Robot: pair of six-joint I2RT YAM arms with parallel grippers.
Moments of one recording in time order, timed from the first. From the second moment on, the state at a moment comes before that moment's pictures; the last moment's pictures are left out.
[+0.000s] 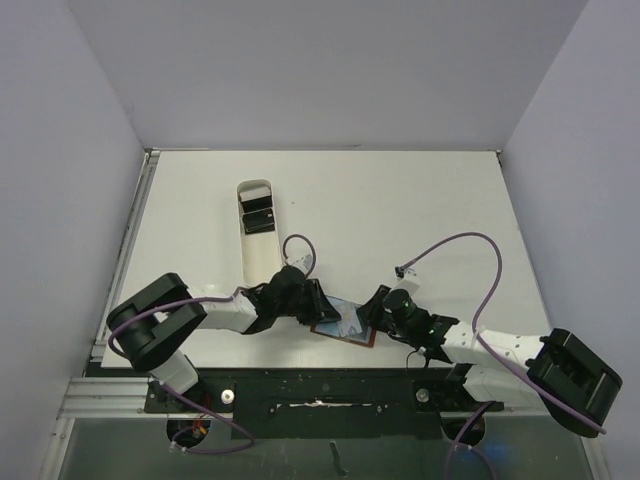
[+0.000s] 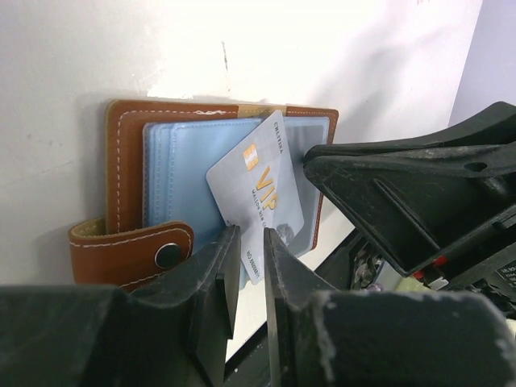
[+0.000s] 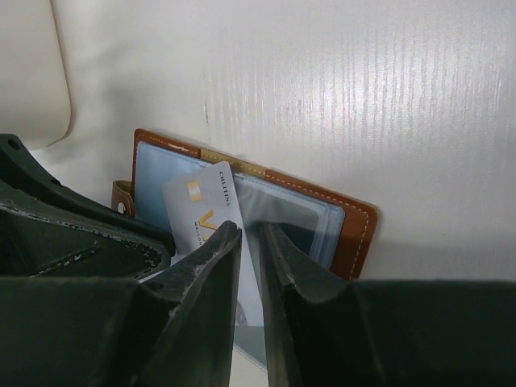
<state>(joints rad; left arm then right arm) -0.89 1.61 0.56 0.39 0.23 -1.12 0.84 1.10 0.24 0.16 0.22 1.01</state>
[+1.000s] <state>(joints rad) -0.91 1.56 0.49 0.44 0.11 -1.16 0.88 1.11 0.26 0.15 0.20 1.03</state>
